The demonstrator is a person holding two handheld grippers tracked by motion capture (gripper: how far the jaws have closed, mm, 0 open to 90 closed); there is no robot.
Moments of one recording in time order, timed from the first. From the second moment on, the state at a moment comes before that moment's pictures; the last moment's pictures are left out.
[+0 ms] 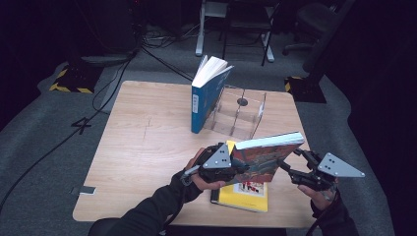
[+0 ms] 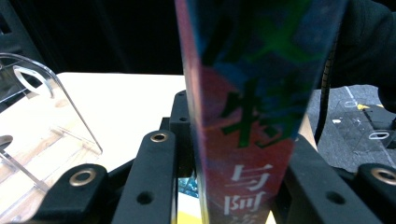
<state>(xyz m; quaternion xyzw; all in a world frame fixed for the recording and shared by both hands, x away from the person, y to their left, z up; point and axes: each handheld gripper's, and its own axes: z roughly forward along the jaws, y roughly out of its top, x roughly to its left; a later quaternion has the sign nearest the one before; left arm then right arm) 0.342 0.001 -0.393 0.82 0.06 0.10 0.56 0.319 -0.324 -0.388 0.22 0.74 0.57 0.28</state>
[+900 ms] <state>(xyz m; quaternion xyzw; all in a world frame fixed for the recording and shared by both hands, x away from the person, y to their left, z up) 0.345 -0.020 -0.318 0.81 0.04 0.14 0.56 0.317 -0.310 -0.388 0.21 0.75 0.56 0.28</state>
